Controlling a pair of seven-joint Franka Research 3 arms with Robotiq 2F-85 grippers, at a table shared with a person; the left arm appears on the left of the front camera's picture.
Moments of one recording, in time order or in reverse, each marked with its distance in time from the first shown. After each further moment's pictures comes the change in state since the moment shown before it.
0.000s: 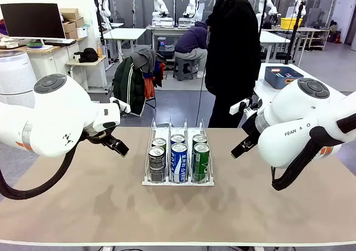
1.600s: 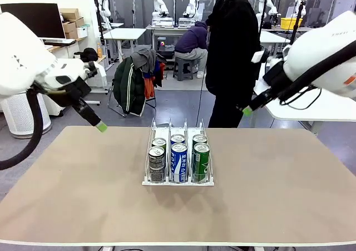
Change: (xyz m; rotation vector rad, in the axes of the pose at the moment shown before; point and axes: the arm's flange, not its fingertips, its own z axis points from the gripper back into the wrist) left arm 0.025 0.073 0.118 -0.318 -0.040 -0.248; right arm 0.065 -0.088 0.120 0.225 -0.110 0.006
